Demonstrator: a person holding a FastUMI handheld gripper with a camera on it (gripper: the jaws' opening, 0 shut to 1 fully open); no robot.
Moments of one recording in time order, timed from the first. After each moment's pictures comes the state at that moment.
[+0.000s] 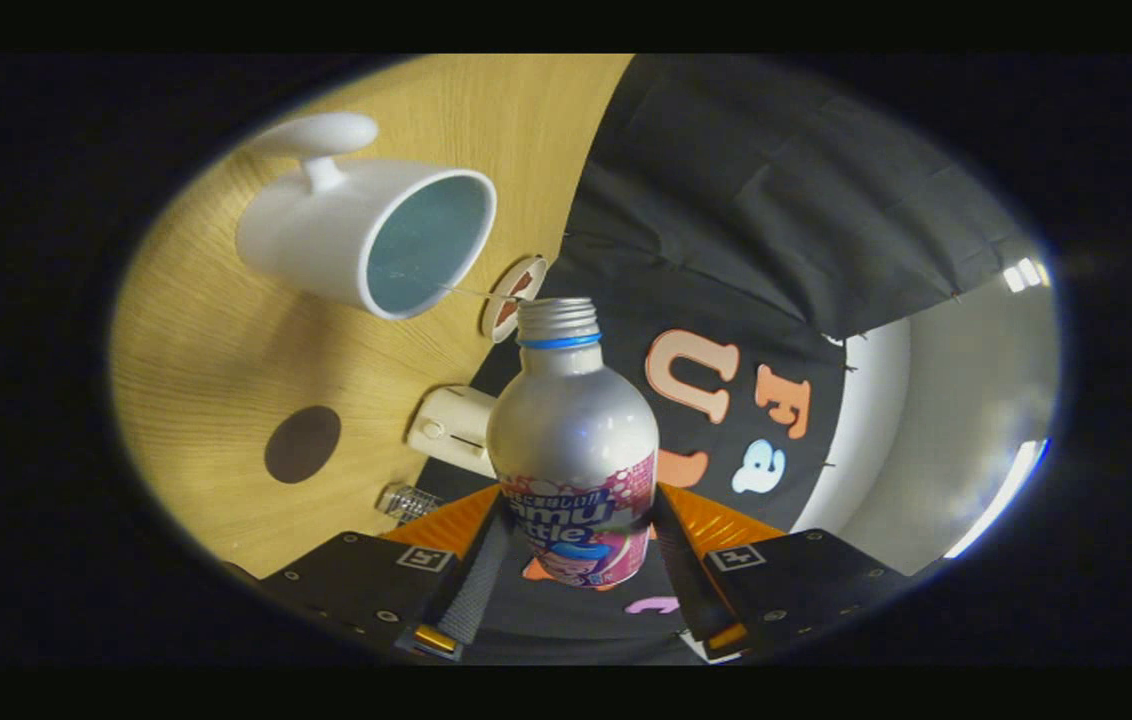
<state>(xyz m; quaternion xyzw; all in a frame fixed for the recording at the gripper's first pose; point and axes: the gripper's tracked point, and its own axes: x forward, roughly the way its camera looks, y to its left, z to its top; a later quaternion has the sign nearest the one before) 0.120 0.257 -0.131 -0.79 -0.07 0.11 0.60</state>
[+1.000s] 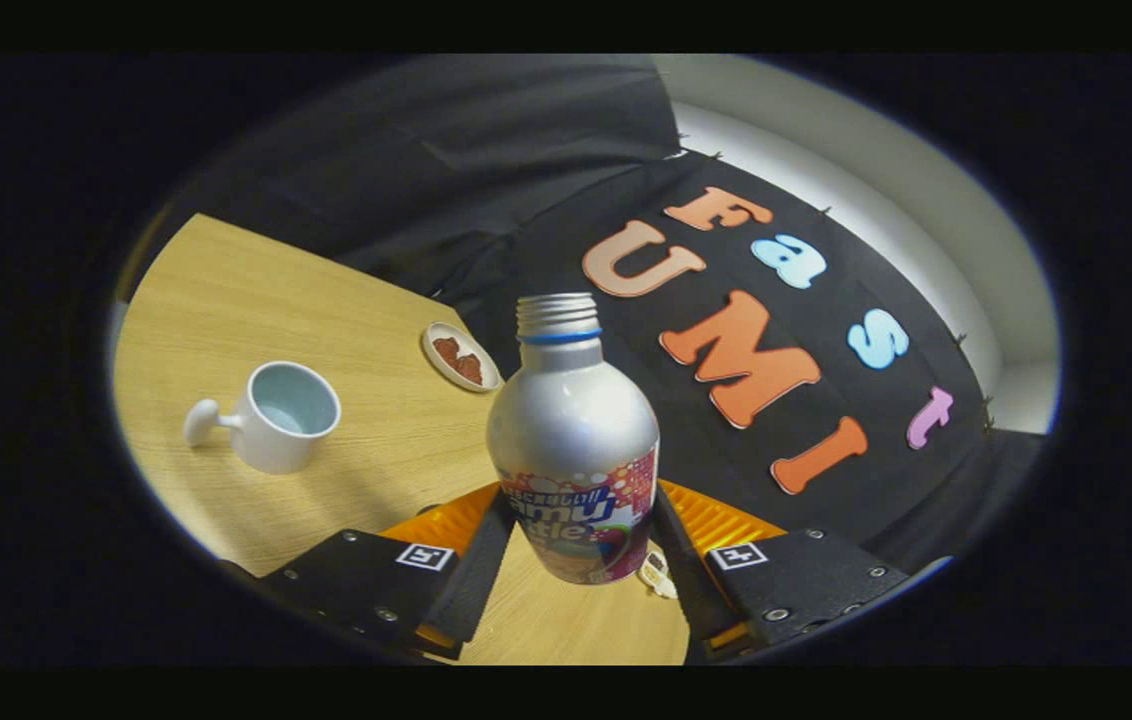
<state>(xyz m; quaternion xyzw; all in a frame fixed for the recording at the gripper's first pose) 0.110 0.177 -0.102 -0.38 0.07 0.13 0.91</state>
